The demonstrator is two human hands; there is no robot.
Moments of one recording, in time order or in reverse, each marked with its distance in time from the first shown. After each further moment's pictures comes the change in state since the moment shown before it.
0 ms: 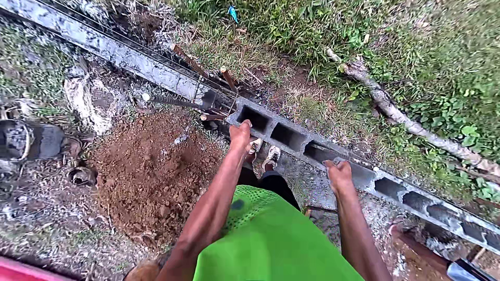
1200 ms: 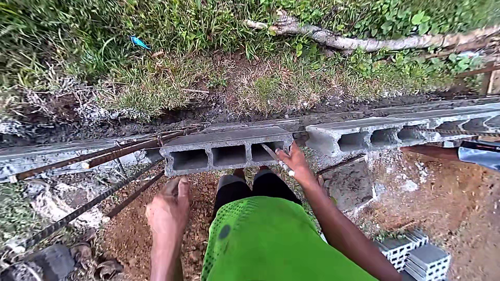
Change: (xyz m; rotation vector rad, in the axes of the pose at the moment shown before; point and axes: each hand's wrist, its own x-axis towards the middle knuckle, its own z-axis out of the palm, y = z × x) left_hand -0.082 0.053 -0.038 1.487 -0.104 0.660; right_hand 0.018 0.014 -0.002 0.013 -0.114 0.025
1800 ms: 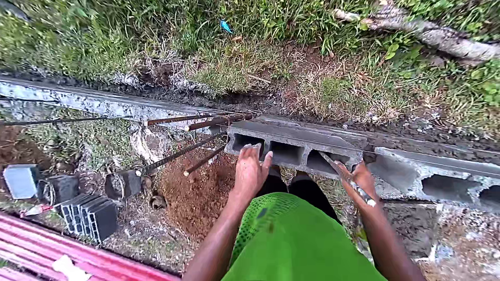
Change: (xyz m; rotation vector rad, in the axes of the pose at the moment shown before) left_hand 0.035 0.025 0.051 0.061 -0.073 0.158; right_hand -0.002 -0.006 -0.005 -0.144 0.013 -0.042
